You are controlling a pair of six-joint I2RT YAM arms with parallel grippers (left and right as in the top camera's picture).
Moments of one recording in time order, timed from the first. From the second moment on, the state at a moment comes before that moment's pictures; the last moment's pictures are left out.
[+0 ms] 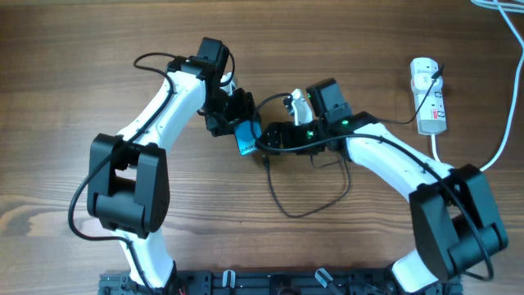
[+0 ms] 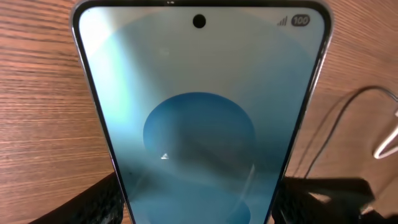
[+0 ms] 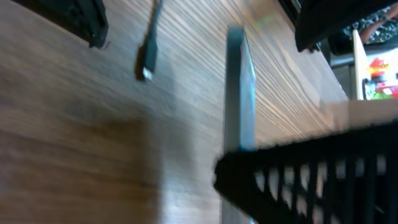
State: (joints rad) left arm -0.29 1.98 1.49 -0.96 0.44 -0.52; right arm 0.45 1.75 1.01 -0.30 -0.65 0.45
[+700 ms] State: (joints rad) left arm -0.29 1.95 1.49 -0.95 0.59 -0.49; right arm 0.46 1.75 1.01 -0.15 -0.74 0.61
